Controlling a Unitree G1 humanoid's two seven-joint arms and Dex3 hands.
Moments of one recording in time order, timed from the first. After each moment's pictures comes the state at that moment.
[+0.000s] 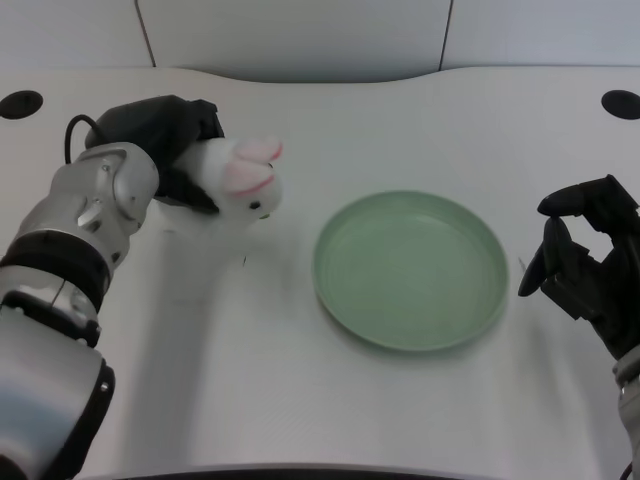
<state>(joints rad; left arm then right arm) -1.09 0.23 -0.45 1.29 0.60 -0.18 0.04 -0.23 -0.01 -0.15 0.31 0.21 -0.16 0.19</state>
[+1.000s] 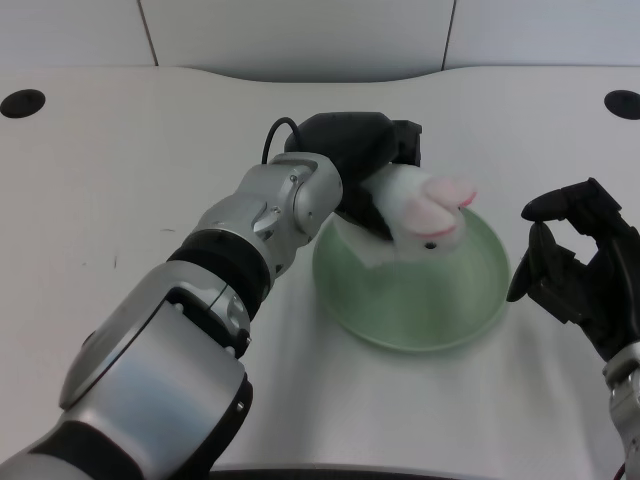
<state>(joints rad) -1.16 -0.09 -0.51 1.32 0.63 -0.22 0.05 -0.23 -0.01 -0.13 0.30 0.19 -0.15 0.19</state>
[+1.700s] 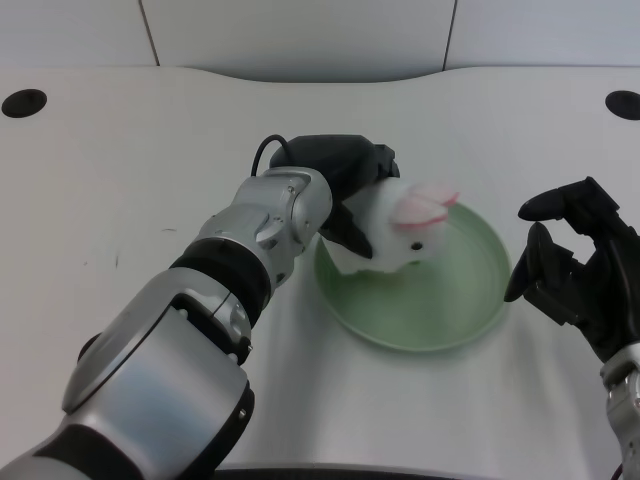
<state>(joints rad) -1.15 -0.10 -0.54 1.34 0.65 -0.11 -0.01 -0.21 0.00 -0.12 0.27 0.18 -0.14 0.17</state>
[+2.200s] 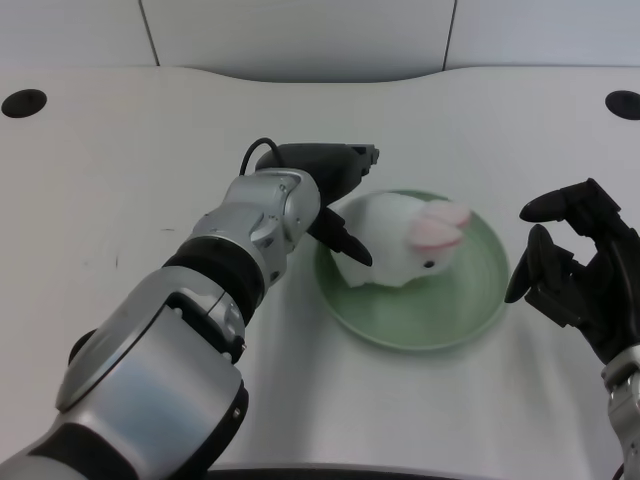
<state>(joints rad) -1.15 -0.08 -0.55 1.34 0.66 -0.05 -0.08 -0.21 0.00 -0.12 0.27 0.19 -0.15 0.19</state>
